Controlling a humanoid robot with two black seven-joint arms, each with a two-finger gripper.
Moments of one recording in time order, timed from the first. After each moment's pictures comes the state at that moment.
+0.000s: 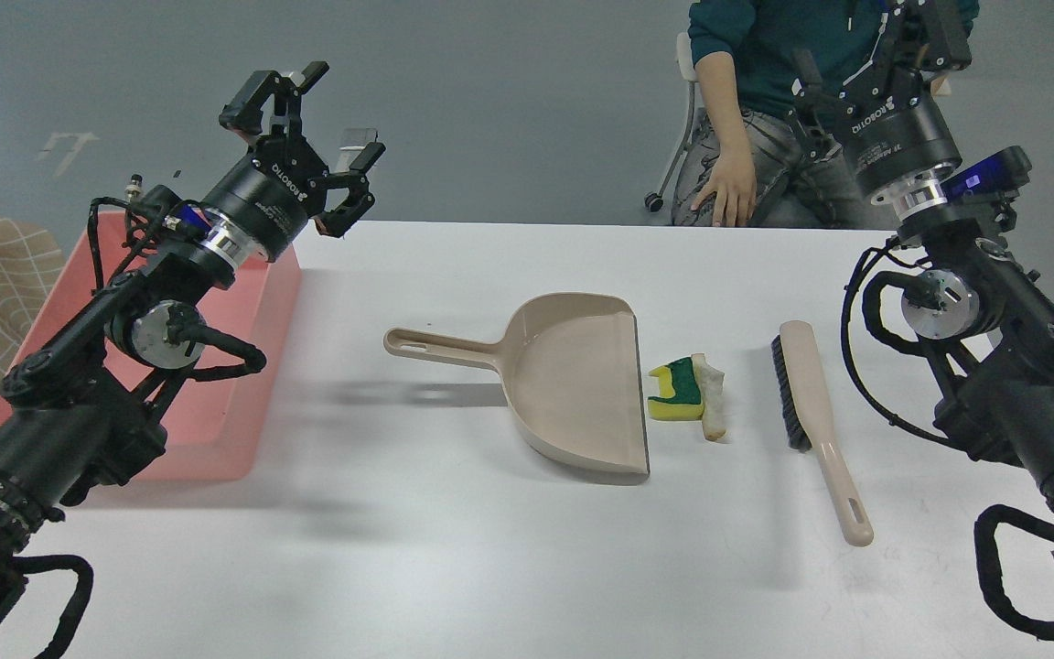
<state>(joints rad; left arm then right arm) -0.62 0.34 -1.05 -0.87 0.41 -0.49 -0.25 0.82 -0.15 1.10 0.64 -0.64 0.40 0.49</state>
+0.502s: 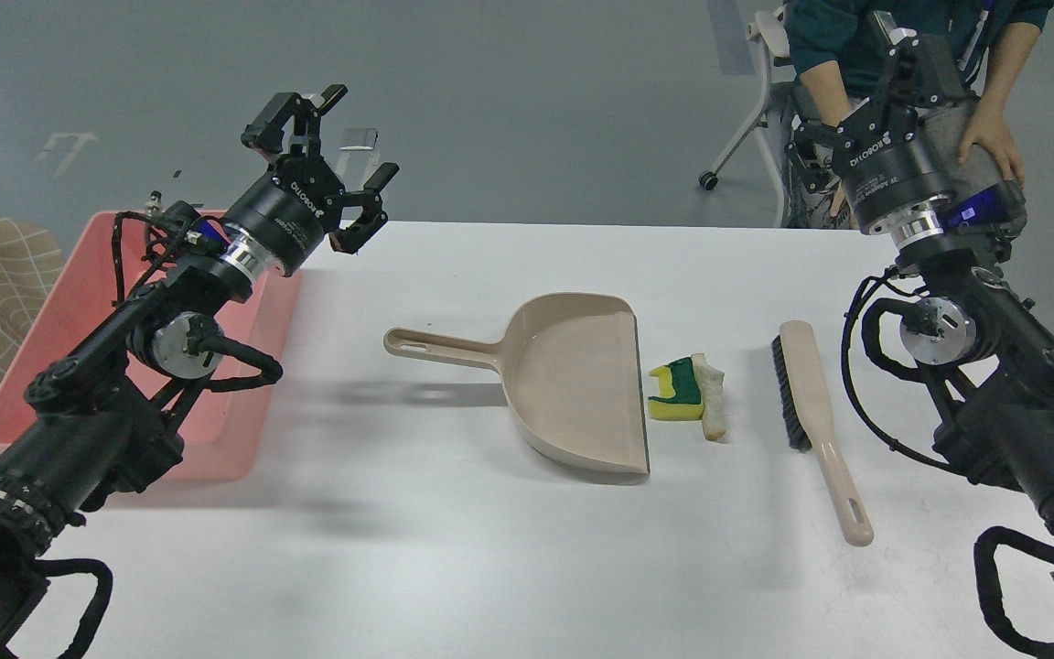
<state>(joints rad) -0.61 0.30 -1.04 -0.83 0.44 -0.49 -0.25 0.78 -0.15 1.11 0.64 -0.64 0.40 0.49</state>
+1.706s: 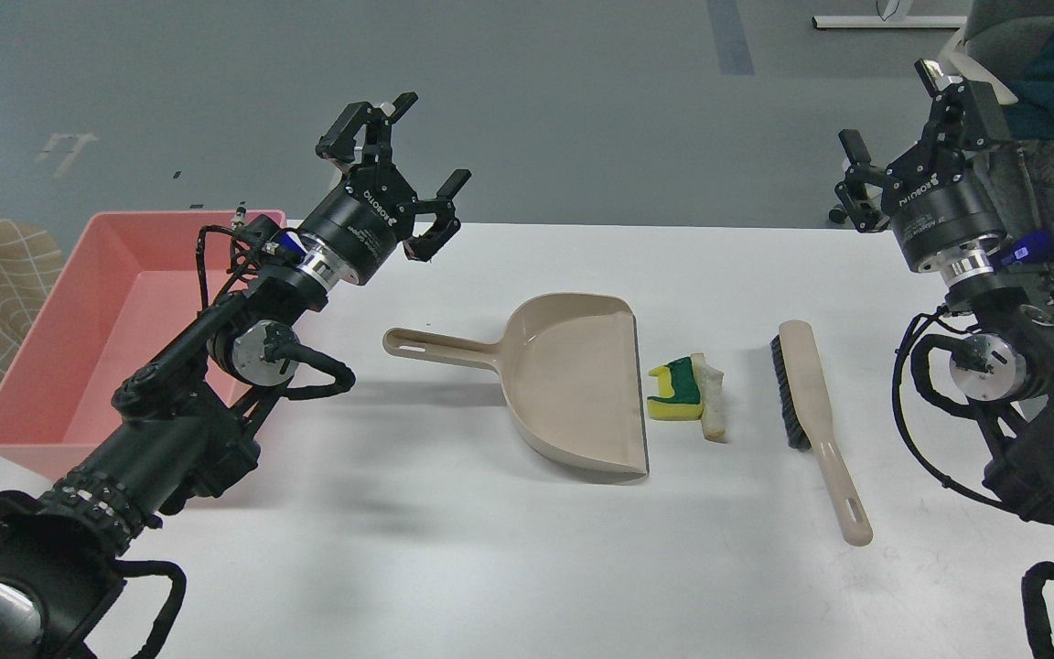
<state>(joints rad) -0.64 0.15 -1.04 -0.81 0.46 -0.48 -0.26 0.70 -0.24 1.11 0.65 -0.64 0.40 0.49</state>
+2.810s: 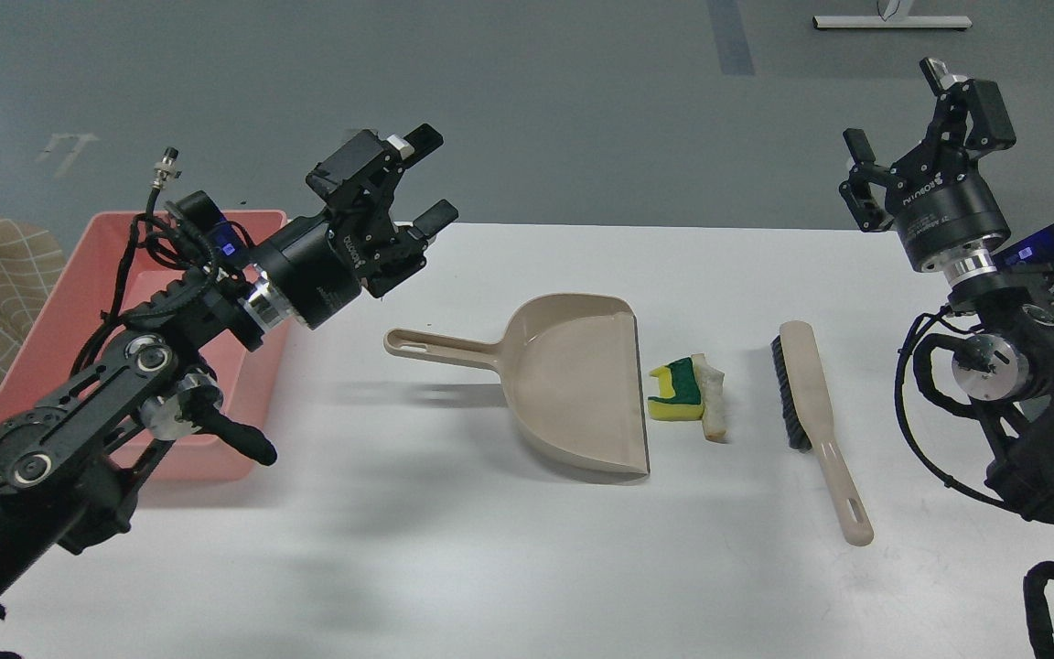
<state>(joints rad) -0.37 0.50 -1.04 -1.50 0.94 -0.31 -0.24 0.70 -0.24 1.11 0.66 -0.64 0.39 0.49</state>
